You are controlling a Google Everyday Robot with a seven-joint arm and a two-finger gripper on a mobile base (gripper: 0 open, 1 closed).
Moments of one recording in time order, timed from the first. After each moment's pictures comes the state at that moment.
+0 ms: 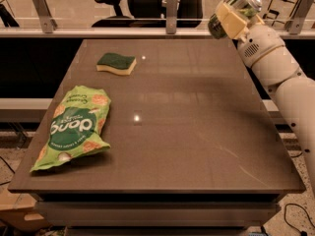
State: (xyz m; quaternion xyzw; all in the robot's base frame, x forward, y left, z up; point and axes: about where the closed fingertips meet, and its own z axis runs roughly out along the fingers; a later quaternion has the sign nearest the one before) arm 0.667 -0.210 1.022 -0.54 -0.05 -0.78 0.31
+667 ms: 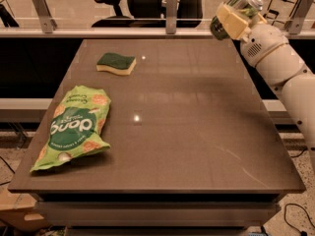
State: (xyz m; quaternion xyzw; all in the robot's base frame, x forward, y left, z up) arm 0.666 -0.212 1.022 -0.55 -0.07 -0.78 0.29
